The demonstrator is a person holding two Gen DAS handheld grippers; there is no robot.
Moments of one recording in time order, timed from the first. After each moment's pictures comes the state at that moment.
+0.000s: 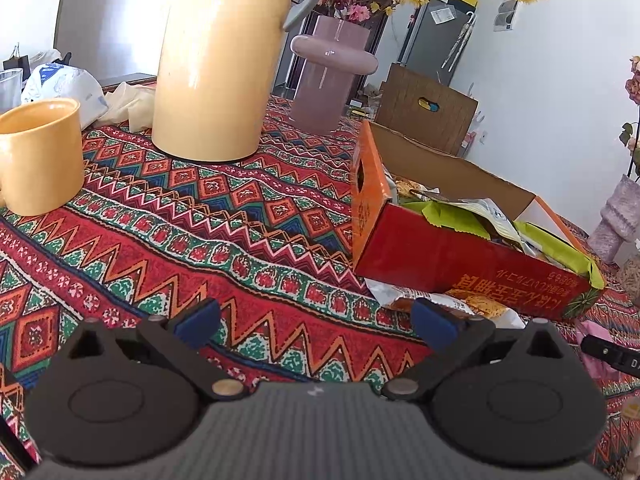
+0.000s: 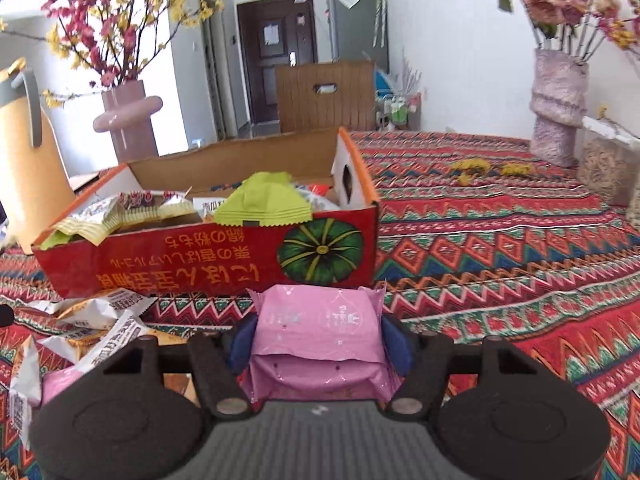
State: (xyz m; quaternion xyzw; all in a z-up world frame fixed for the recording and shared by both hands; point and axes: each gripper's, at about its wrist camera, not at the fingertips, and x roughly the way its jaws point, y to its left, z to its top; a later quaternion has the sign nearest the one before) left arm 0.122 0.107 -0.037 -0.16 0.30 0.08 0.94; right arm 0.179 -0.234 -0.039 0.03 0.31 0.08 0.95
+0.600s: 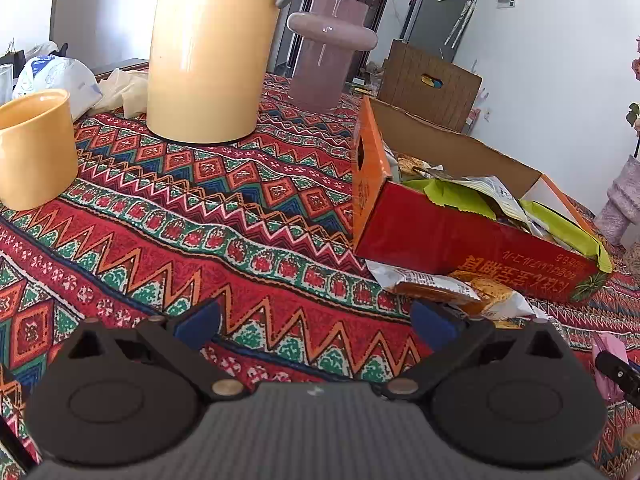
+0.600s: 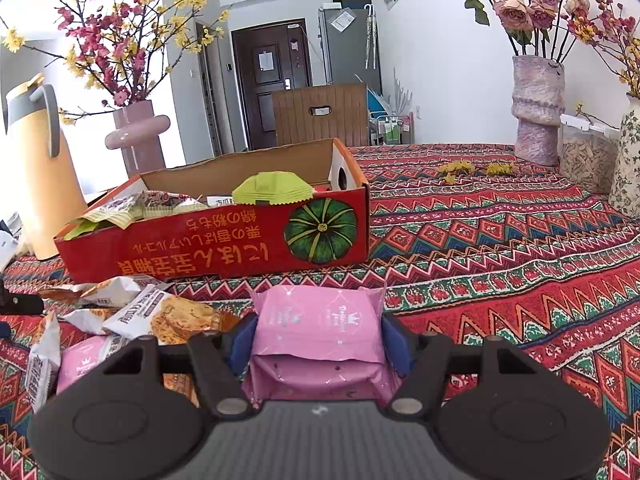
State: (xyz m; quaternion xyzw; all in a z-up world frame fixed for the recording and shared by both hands) left arm 0.131 0.102 -0.038 -0.15 0.34 0.08 0.93; right arm 0.138 -0.239 -0.052 0.05 0.28 0.08 0.96
